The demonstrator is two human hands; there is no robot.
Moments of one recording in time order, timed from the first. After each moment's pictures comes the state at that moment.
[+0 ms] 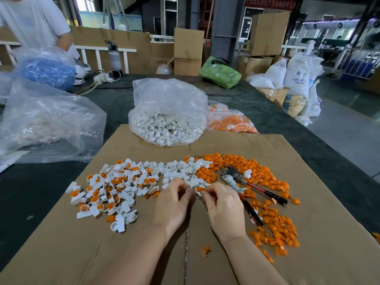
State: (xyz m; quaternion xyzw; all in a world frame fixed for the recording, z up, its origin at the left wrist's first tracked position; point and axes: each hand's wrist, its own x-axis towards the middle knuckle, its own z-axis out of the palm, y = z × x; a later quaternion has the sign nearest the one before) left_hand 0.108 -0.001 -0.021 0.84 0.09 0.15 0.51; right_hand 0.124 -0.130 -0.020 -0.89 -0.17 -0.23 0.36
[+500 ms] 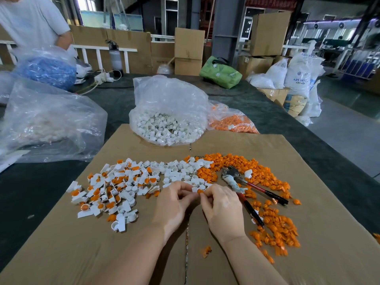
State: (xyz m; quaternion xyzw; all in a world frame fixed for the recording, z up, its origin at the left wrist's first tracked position) left_hand 0.107 0.001 -0.018 0.81 0.09 0.13 0.56; right_hand 0.122 -0.129 -0.019 -0.89 -0.20 -0.25 0.32
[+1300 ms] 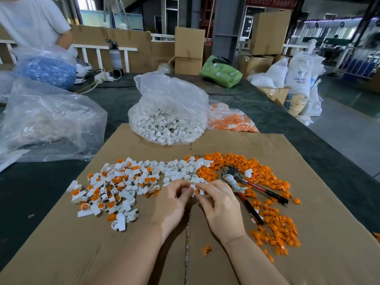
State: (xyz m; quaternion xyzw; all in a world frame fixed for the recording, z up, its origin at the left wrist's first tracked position) left_hand 0.108 0.004 -0.020 0.82 0.09 0.12 0.56; right_hand 0.123 -0.131 -0.019 -0.86 -0.26 -0.23 0.37
